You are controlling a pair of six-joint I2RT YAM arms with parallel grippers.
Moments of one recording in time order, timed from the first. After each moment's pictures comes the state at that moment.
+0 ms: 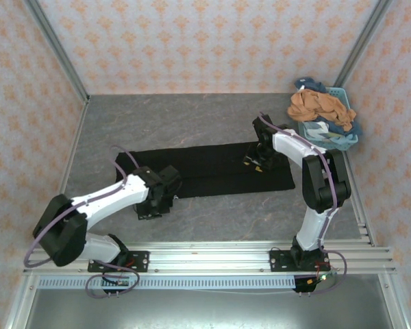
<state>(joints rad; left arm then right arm) -0.65 1.39 0.85 -1.14 -0.08 -0.96 0.29 1.84 1.29 -0.82 -0.17 0.74</state>
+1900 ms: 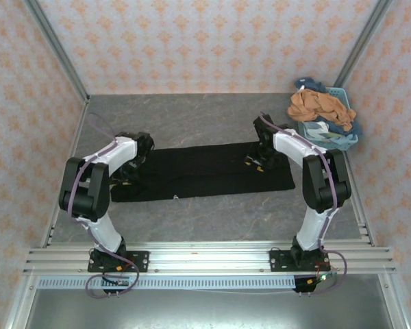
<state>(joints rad) -0.15 1.72 1.16 -1.21 -0.57 -0.65 0.28 1.84 1.29 -0.83 -0.15 0.73</state>
